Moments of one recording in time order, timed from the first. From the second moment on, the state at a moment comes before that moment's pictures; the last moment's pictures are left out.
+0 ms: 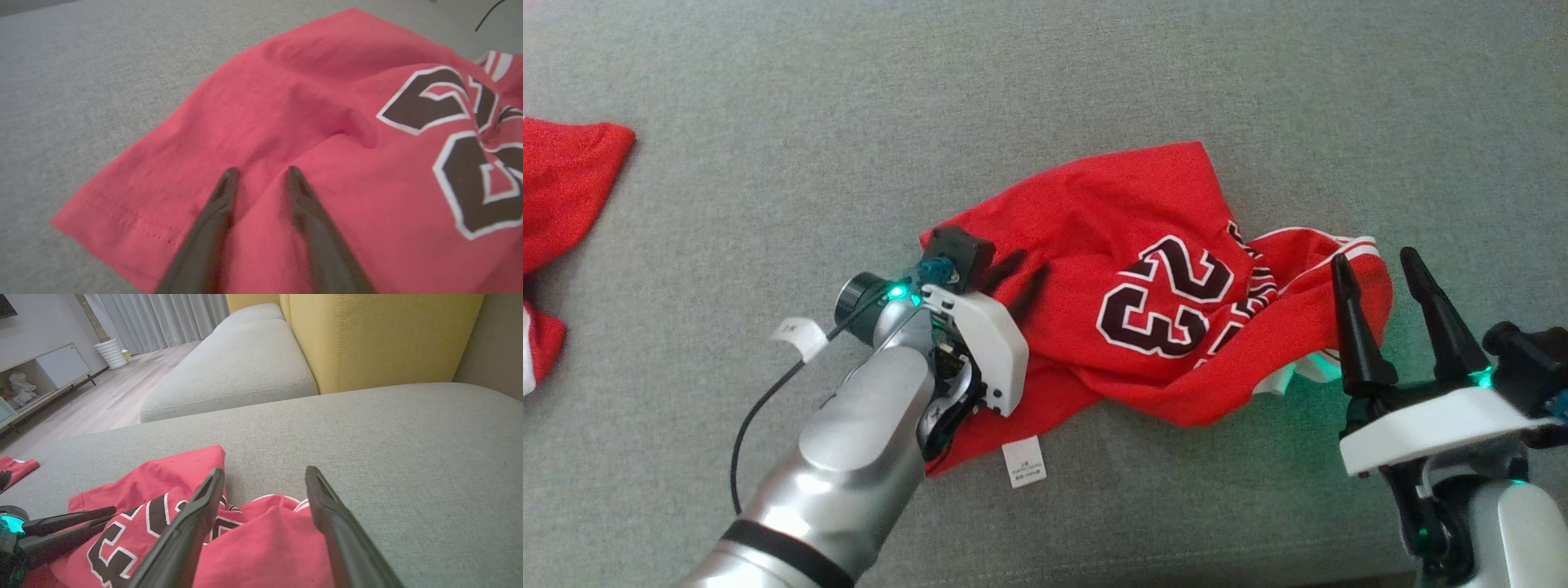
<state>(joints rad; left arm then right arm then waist) -0.64 0.05 -0.73 0.70 -0.43 -0.08 -0.01 -0.01 -0.05 0.02 -0.16 0.23 0.12 0.13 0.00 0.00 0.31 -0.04</state>
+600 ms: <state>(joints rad) -0.75 0.06 -0.63 0.79 -0.53 -0.03 -0.22 -0.01 -0.05 -0.02 -0.16 0.26 0.12 0.13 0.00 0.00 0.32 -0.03</state>
